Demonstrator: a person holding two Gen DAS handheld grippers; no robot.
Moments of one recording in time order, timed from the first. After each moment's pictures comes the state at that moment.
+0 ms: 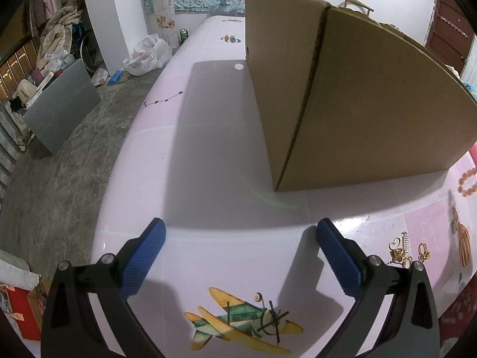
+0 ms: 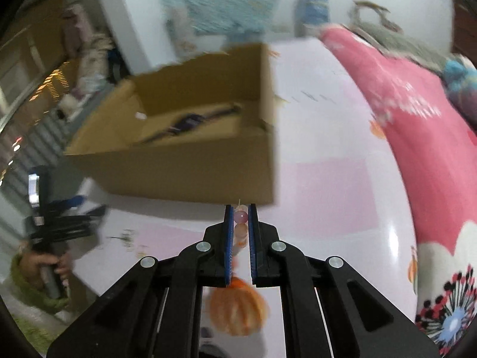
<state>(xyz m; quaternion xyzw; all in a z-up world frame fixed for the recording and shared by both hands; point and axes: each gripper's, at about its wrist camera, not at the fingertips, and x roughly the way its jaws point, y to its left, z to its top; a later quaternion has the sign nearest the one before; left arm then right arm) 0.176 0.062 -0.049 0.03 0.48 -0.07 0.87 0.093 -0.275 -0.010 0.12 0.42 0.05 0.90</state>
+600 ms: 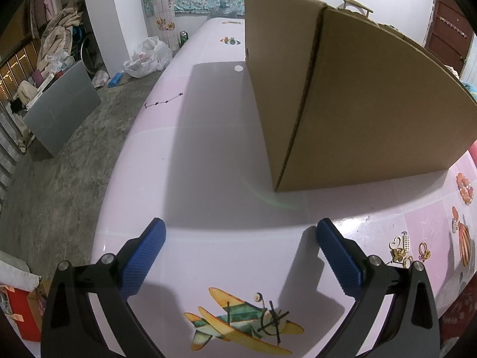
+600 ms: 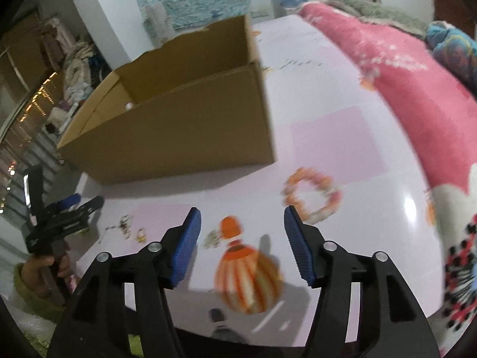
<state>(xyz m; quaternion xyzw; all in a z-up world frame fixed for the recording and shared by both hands) 0.174 0.060 -0.049 0.03 0.48 -0.07 0.87 0.071 -0.260 -0.029 0.17 0.44 0.04 0.88</state>
